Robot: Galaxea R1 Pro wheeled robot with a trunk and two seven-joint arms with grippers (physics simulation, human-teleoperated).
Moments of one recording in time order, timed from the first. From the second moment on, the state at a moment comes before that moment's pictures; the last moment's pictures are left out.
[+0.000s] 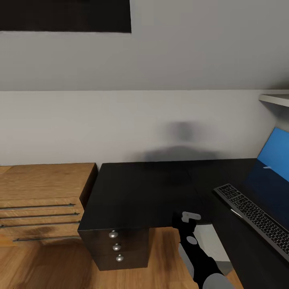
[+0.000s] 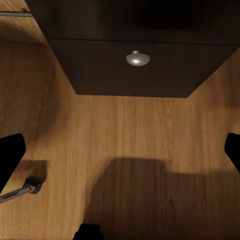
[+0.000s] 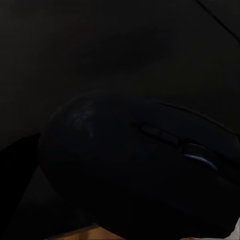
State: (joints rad) left arm -0.19 -0.08 -0.03 -0.28 0.05 -0.39 0.11; right arm -0.52 0.14 0.01 -0.60 -0.05 -0.15 -0.24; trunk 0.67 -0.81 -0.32
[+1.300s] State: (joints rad) left arm -0.19 -0.08 -0.03 -0.28 0.05 -0.39 0.11; right arm -0.52 0.14 0.02 -0.59 -0.04 -0.17 -0.24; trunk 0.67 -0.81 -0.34
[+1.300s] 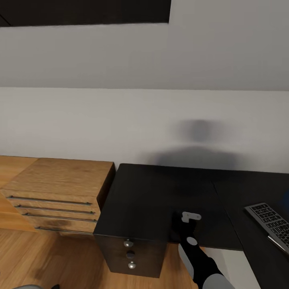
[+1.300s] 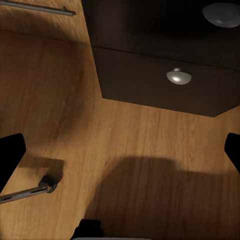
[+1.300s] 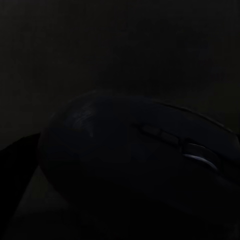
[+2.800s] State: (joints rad) left arm -0.19 -0.09 -0.03 -0.28 0.05 -0.38 0.11; right arm -0.52 0.14 0.02 -0.59 -0.04 -0.18 -0.24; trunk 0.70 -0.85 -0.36
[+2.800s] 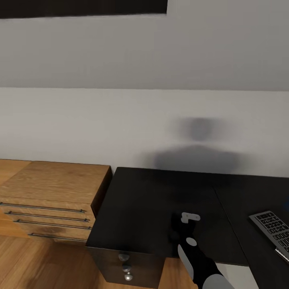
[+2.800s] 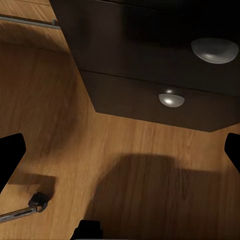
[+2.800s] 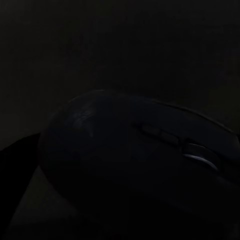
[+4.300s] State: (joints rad) left arm -0.19 -0.09 -0.02 -0.28 0.05 -0.39 0.11; right arm -0.52 0.14 0.02 -0.58 -0.04 -0.17 -0.24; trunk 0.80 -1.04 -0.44
